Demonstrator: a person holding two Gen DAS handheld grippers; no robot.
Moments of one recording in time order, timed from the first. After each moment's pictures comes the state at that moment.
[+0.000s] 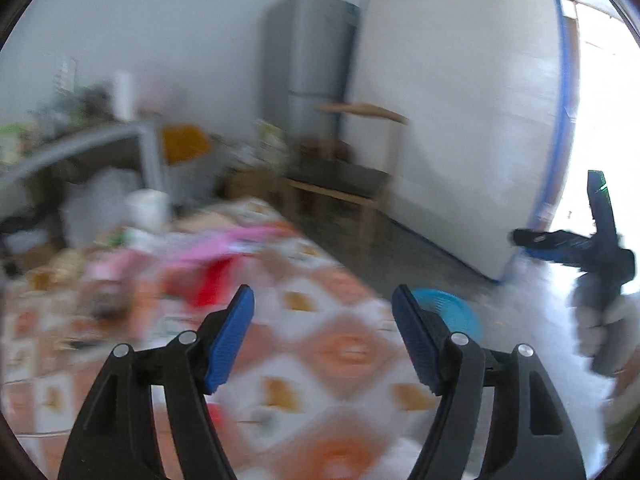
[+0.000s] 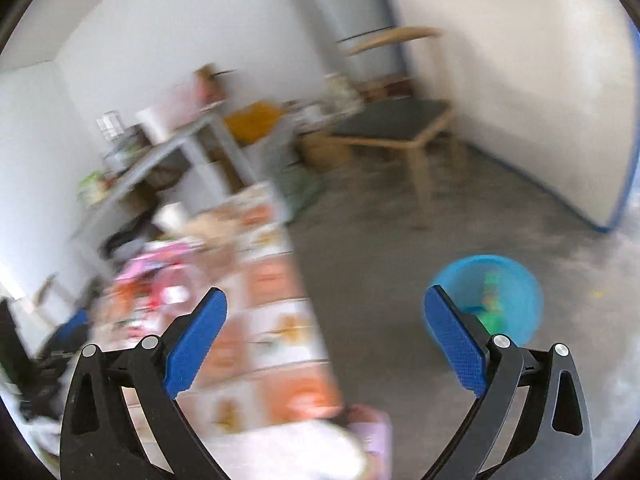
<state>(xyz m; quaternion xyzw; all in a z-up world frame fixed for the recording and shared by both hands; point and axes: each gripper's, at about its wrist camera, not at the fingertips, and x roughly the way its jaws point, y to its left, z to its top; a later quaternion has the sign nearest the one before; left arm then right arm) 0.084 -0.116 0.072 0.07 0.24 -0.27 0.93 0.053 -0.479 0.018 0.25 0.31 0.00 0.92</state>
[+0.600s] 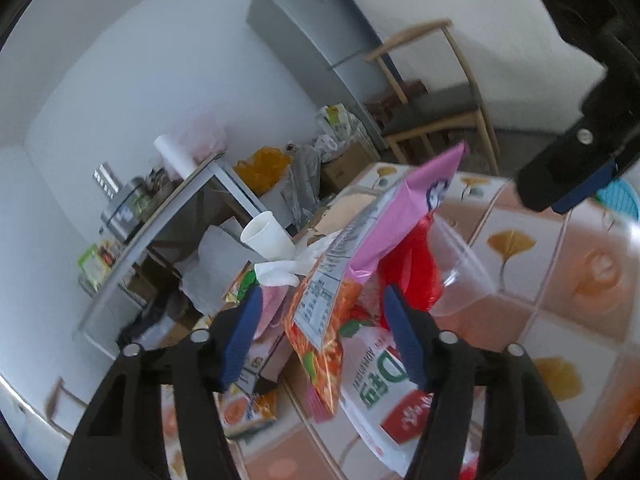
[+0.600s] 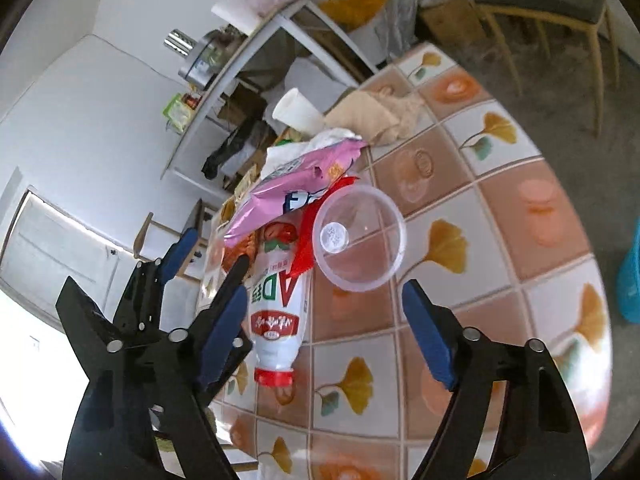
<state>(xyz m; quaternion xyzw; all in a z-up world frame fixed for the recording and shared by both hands) 0.189 -0.098 0.011 0.36 0.19 -0.13 0.90 0.210 -0.331 -0.026 0.33 0.45 0.21 0.80</state>
